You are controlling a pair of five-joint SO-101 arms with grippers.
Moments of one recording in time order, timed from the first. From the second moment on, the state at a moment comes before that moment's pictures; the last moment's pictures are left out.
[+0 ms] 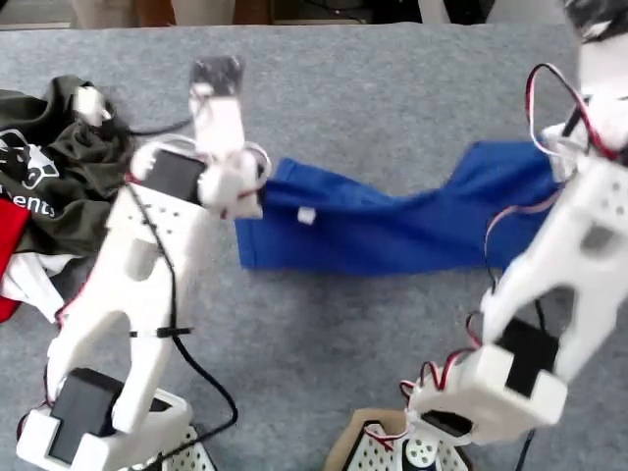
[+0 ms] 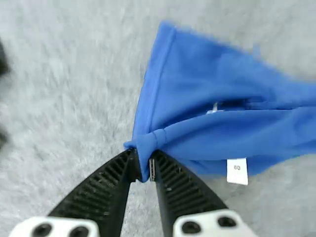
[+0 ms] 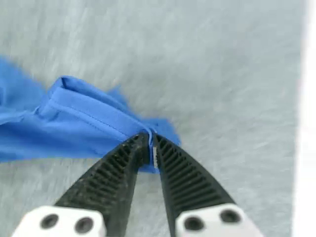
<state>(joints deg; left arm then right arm) 15.2 -15.1 0.9 79.2 7.4 24.9 2.3 -47.3 100.8 31.3</state>
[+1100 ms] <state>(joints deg) -10.5 -33.6 -58.5 100.3 3.5 22.6 -27.5 -82.9 82.4 24.3</state>
